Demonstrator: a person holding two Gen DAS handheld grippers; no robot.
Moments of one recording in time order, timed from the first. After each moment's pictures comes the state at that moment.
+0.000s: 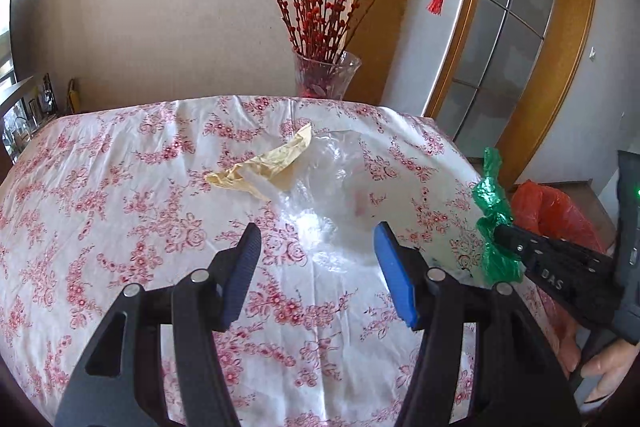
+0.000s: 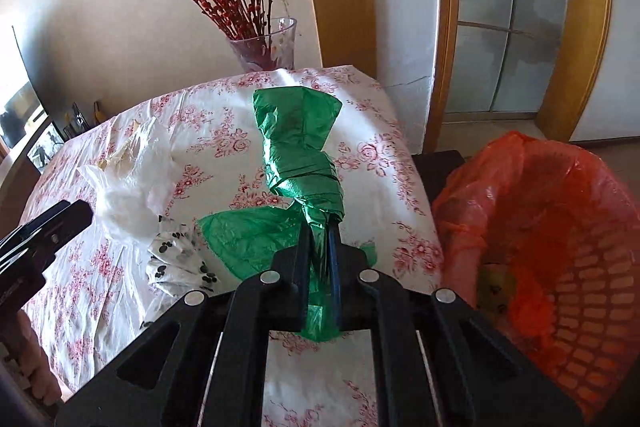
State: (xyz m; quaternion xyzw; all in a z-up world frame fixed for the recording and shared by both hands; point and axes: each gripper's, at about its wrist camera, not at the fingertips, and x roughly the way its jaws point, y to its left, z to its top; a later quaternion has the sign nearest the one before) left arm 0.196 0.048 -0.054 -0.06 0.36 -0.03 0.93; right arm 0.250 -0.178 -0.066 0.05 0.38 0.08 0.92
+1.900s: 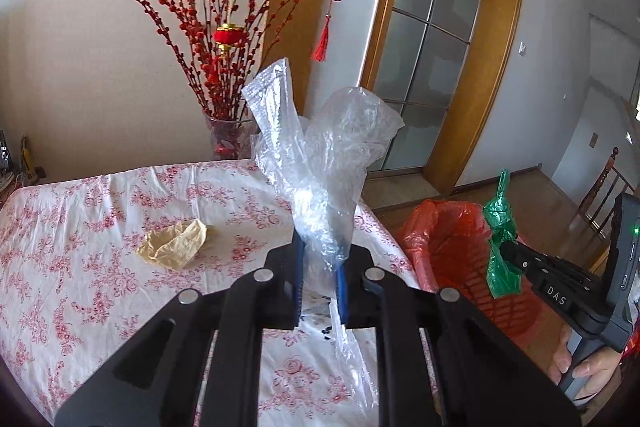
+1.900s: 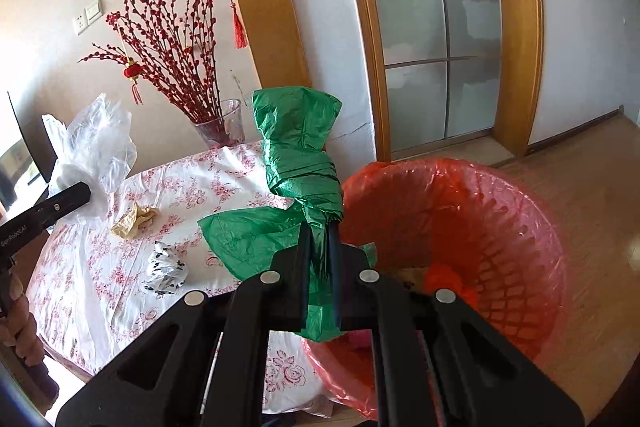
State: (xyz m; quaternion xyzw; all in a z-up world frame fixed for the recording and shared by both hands) left arm 0.159 -0.022 0.020 -0.04 0.29 -0.15 0.94; right arm 0.158 -0.276 -0.016 0.11 0.29 0.02 0.95
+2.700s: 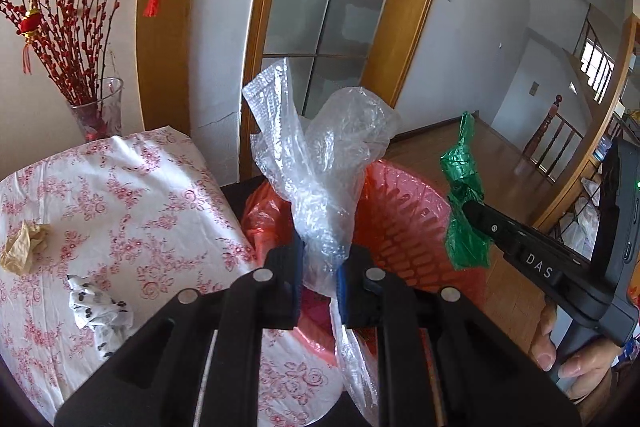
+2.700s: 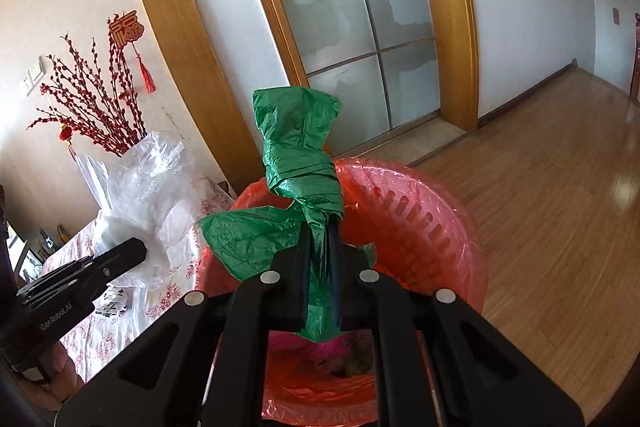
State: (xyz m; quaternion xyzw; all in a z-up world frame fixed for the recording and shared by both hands) left arm 0.172 -0.180 -0.018 0.00 0.35 -0.28 0.89; right arm 0.133 -0.373 -0.027 0.19 0.28 -0.07 0.94
